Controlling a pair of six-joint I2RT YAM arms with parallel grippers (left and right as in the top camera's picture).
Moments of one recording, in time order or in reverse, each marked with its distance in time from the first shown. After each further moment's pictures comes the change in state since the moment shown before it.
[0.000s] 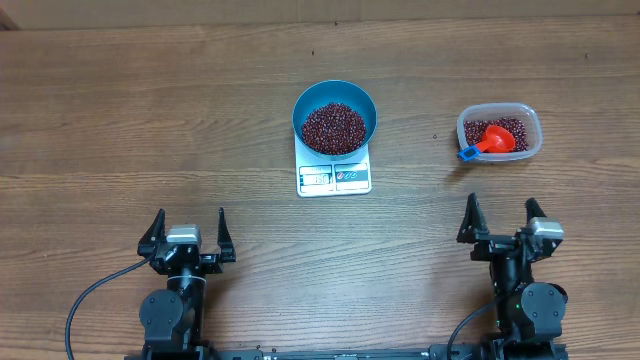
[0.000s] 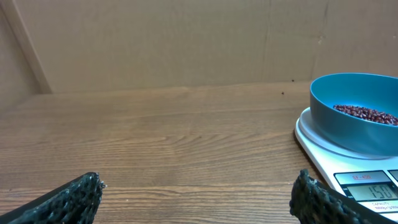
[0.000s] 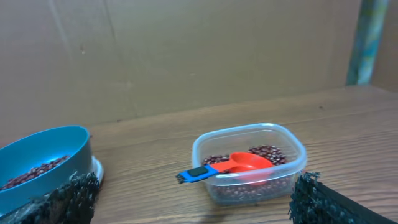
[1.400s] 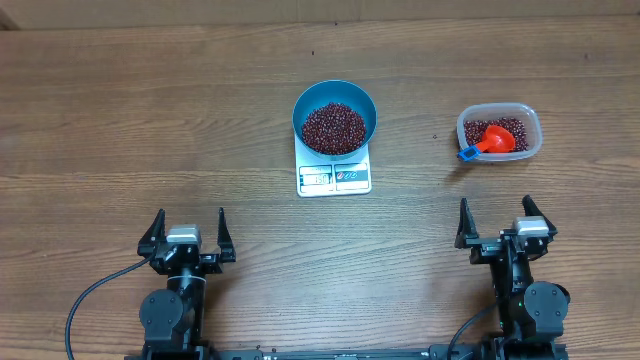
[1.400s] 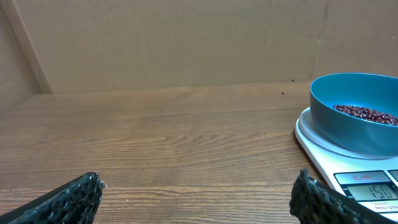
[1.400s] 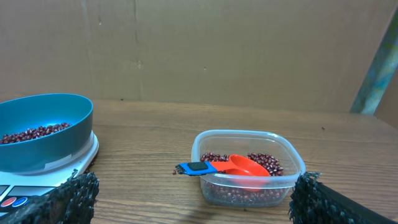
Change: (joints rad) left arm 0.000 0.000 0.000 0.000 0.000 0.000; right arm -0.050 0.000 0.000 -0.014 -0.130 -0.198
